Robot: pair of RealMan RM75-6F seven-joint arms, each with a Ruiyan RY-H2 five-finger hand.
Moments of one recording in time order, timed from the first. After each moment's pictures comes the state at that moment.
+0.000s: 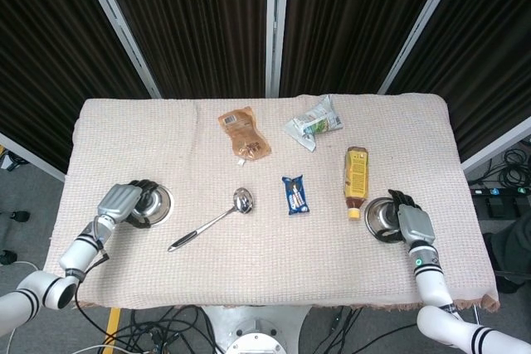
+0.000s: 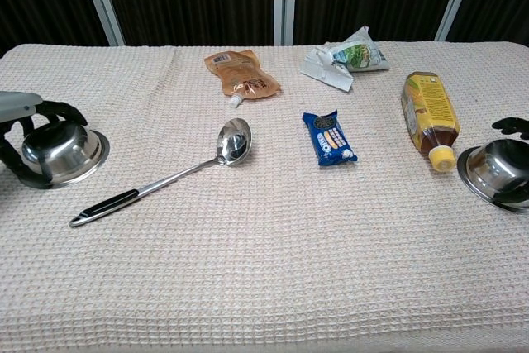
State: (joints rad) left arm -0.59 -1.52 -0.04 -1.04 1.38 0.77 -0.19; right arm 0.42 -1.51 0.18 -1.38 -0.86 0.95 -0.24
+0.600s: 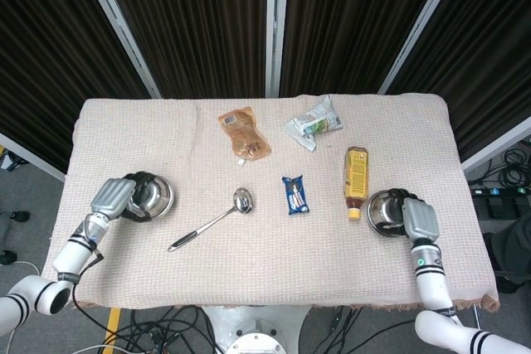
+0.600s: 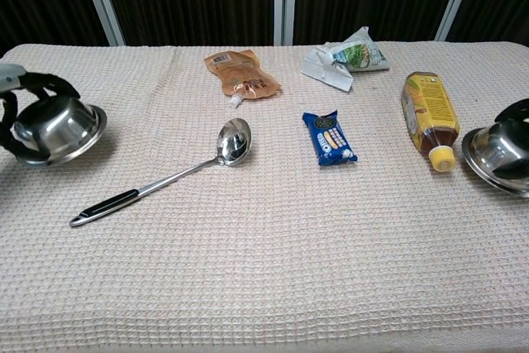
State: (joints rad) left arm -0.56 -1.44 -0.07 -1.15 1.39 0.92 -0.26; right arm 0.39 -1.50 0.19 -1.41 -0.96 1.09 -0.16
